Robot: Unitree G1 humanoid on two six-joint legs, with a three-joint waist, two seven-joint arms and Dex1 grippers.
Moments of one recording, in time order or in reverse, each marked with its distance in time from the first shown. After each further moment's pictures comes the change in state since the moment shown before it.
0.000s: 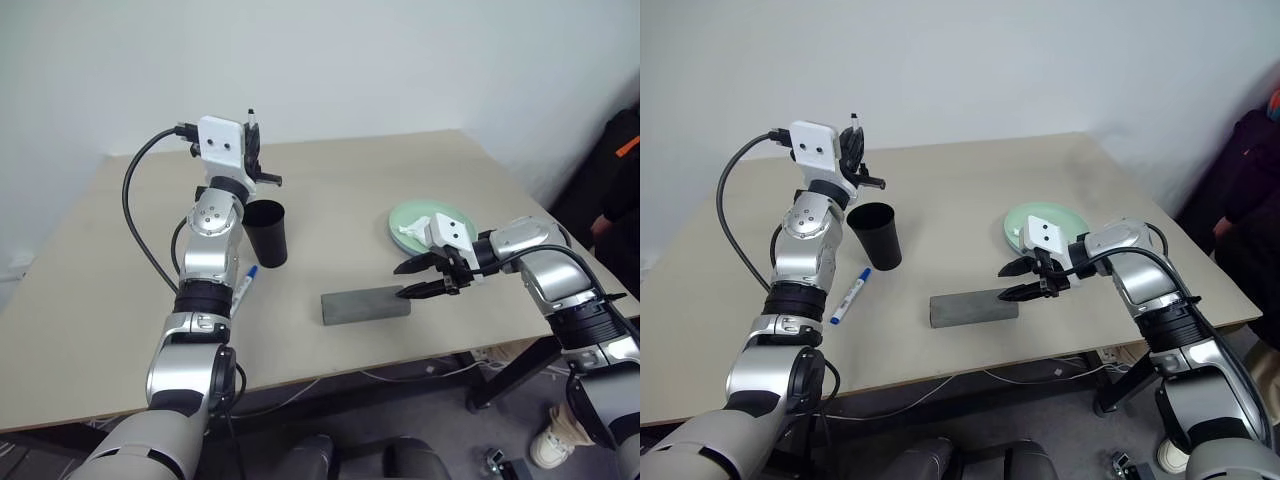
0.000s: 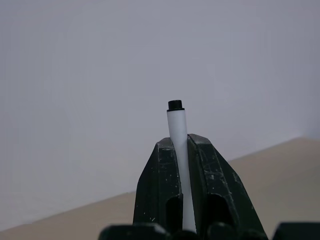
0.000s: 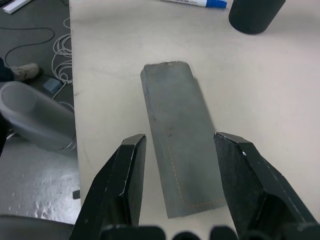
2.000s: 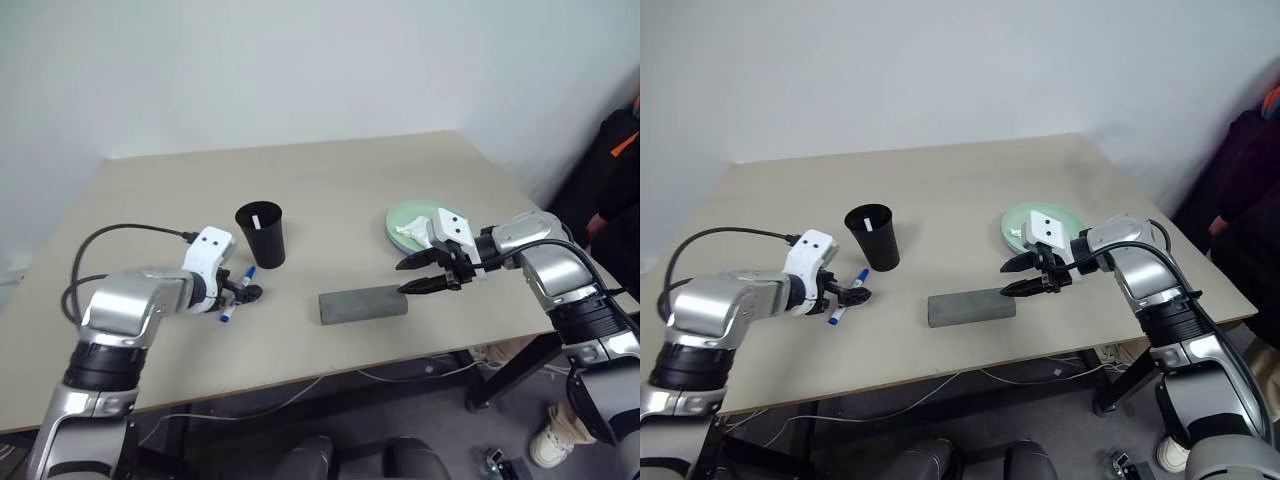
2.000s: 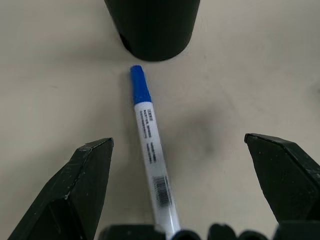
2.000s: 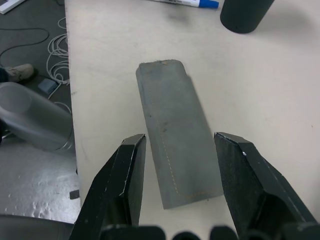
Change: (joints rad) left arm 0.359 0.407 -0.211 -0.684 -0.230 1.386 -0.312; right arm -0.025 0.000 -0.002 0.036 -0.002 -0.009 0.002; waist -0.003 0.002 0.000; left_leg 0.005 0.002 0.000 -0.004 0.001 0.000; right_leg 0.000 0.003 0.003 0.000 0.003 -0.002
